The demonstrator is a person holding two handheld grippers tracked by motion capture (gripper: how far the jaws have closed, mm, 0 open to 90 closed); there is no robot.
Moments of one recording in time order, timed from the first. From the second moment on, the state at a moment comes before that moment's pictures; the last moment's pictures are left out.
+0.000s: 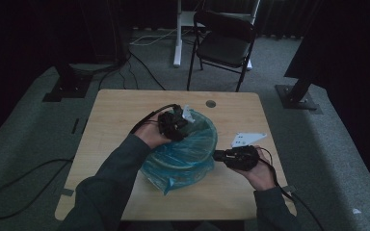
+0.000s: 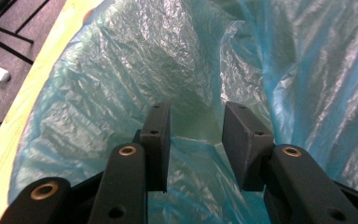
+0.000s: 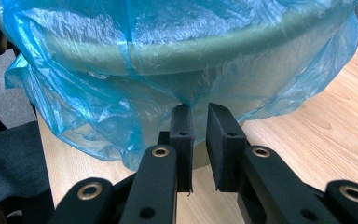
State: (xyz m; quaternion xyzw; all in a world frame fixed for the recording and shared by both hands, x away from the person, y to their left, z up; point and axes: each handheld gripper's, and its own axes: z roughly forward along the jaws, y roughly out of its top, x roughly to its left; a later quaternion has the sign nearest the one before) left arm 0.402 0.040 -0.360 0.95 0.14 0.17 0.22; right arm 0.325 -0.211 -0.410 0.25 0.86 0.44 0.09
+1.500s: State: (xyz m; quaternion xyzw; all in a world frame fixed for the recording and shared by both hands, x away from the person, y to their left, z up) left arm 0.414 0.009 -0.385 0.96 0.13 0.19 0.14; right arm 0.324 -0.212 -0.408 0.25 0.86 0.45 0.09
